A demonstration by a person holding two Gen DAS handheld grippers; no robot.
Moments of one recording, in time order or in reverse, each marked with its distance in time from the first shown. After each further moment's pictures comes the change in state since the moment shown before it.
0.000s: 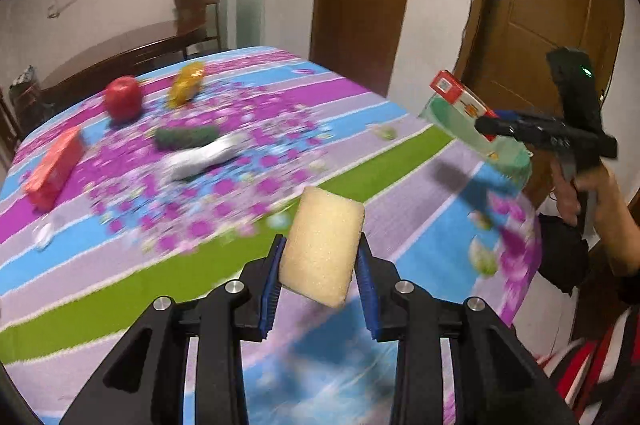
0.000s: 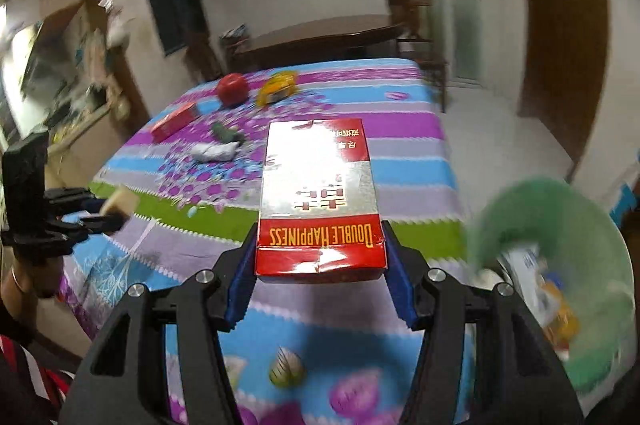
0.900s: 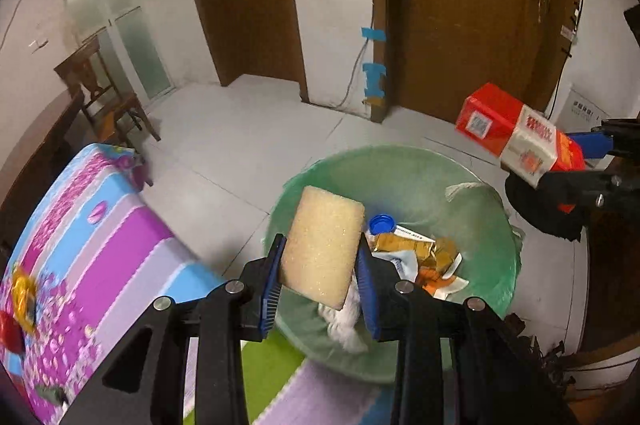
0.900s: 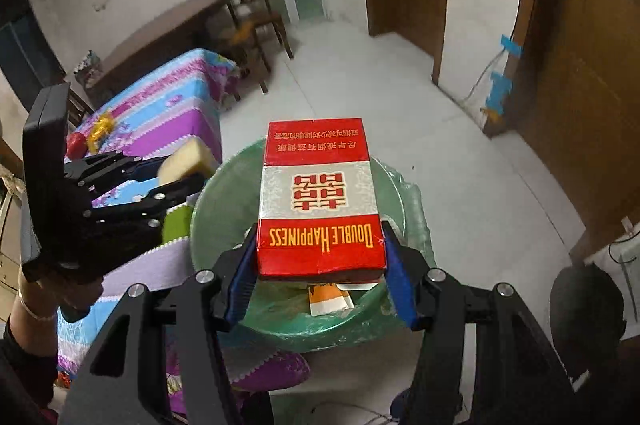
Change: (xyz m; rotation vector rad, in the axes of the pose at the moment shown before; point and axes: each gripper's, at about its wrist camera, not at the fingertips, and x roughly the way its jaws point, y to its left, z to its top) left arm 0.251 -0.278 0.221 0.353 0.141 -0.086; right arm -0.083 -0.187 0.011 0.364 0.205 -0.377
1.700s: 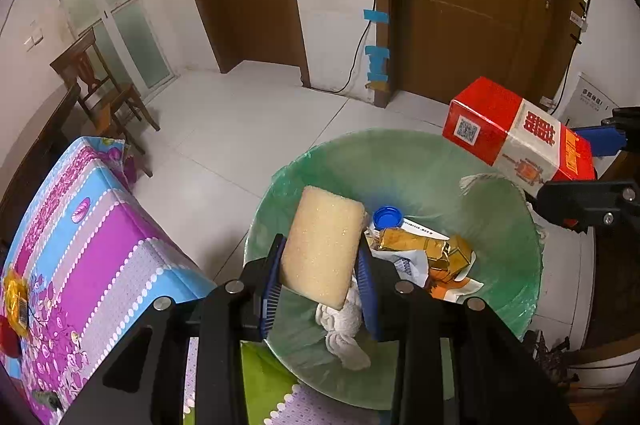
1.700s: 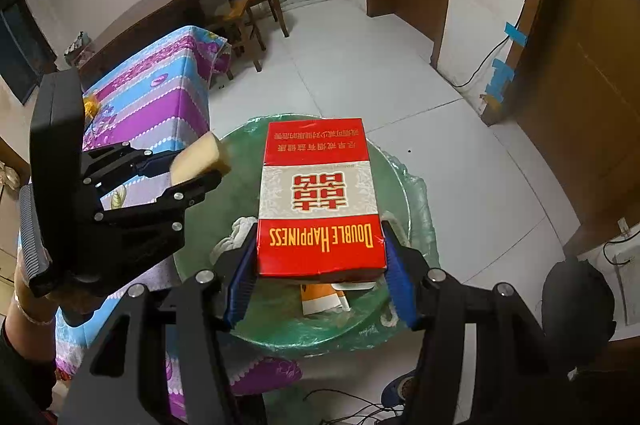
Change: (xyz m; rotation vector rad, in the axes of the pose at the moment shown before) left arm 0.032 0.000 -0.010 0.005 0.048 0.009; right arm 0.016 -0.004 0.009 -0.020 0.065 -0.026
